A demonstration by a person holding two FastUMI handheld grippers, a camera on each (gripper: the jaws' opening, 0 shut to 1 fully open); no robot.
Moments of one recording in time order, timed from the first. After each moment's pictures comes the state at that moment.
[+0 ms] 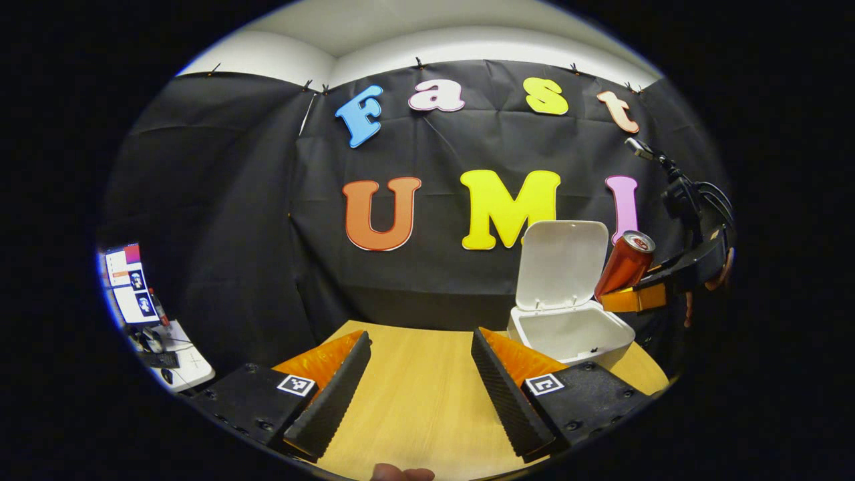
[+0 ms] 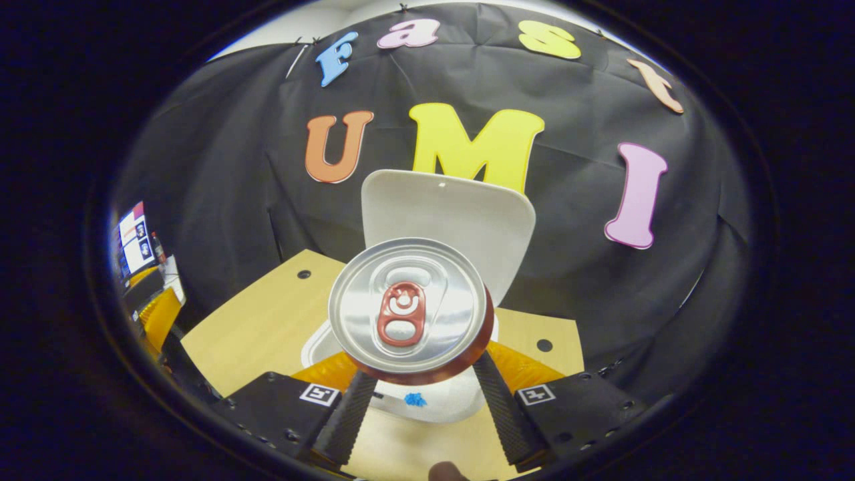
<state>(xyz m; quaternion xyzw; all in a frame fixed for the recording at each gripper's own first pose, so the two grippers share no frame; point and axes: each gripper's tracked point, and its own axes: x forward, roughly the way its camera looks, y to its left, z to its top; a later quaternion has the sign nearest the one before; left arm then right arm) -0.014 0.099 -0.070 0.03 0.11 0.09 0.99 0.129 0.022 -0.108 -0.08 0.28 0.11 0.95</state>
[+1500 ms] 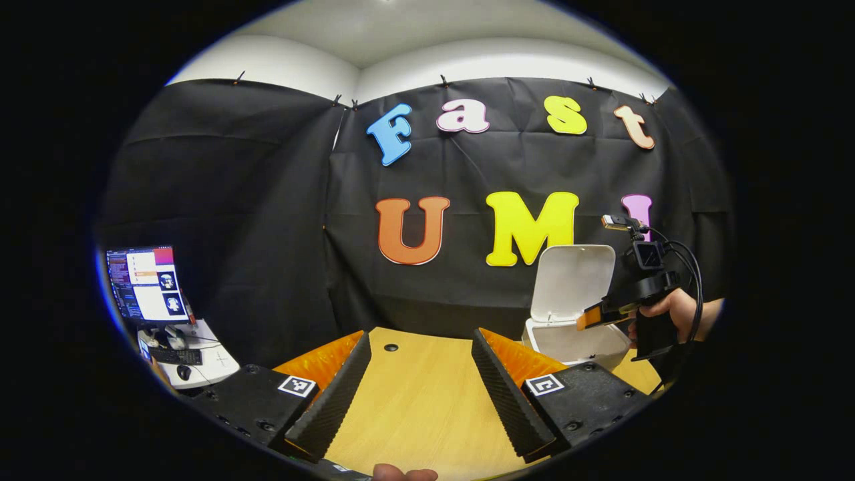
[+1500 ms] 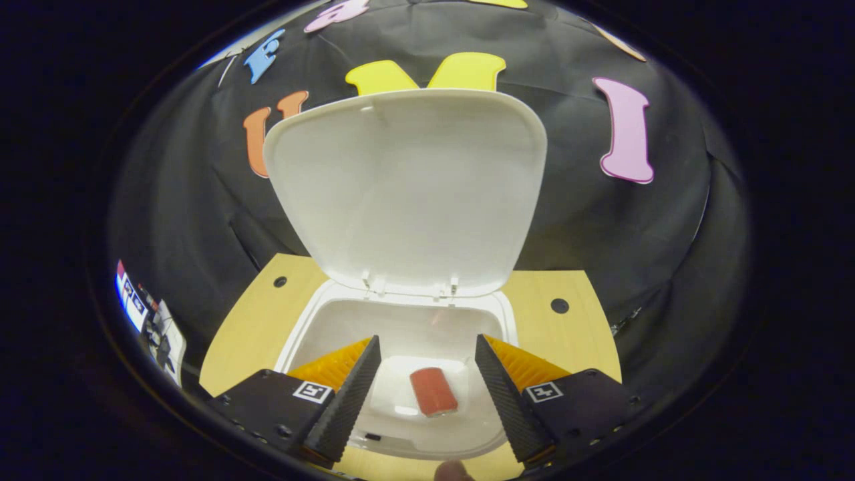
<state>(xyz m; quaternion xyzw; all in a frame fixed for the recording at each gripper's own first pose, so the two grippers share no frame) -0.060 0.095 -0.038 0.01 0.09 0.13 0.99 0.184 0.012 -0.161 0.02 0.35 0.02 0.94</state>
